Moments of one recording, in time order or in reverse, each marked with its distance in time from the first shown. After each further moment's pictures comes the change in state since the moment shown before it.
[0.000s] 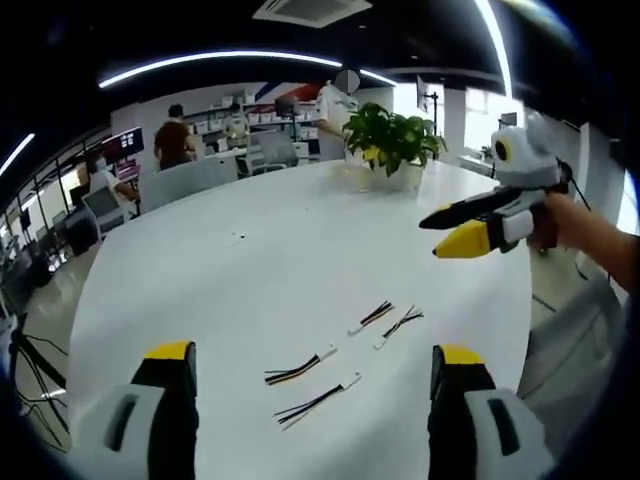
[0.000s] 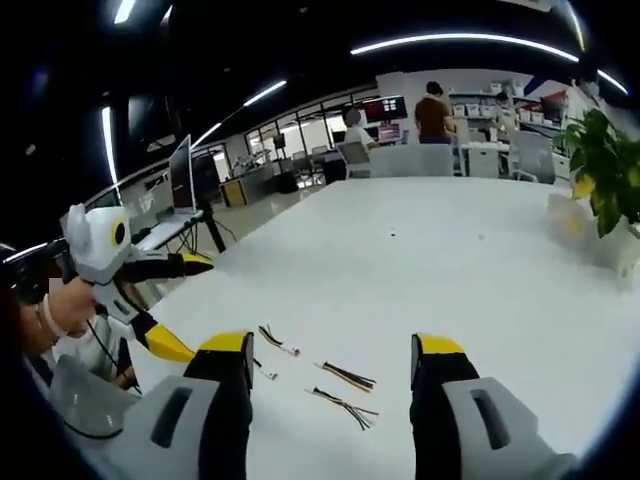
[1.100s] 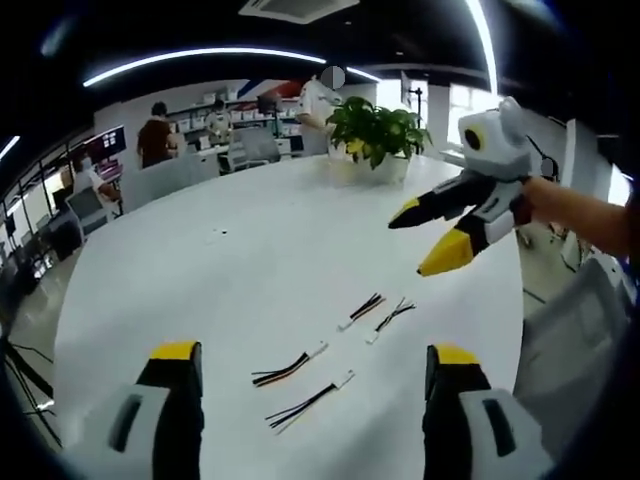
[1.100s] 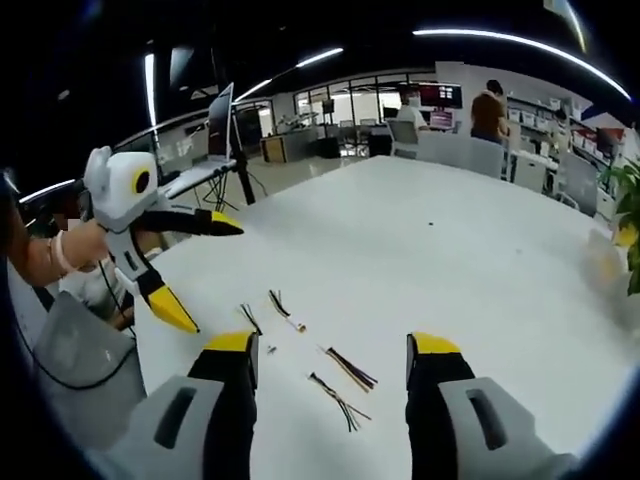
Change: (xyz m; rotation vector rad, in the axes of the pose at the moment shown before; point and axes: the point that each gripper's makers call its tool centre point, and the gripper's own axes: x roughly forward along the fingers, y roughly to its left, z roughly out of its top) left arm 0.014 -0.009 -0.010 0.017 0.013 -0.088; right arm 0.028 0.019 -0.021 -0.214 0.157 0.162
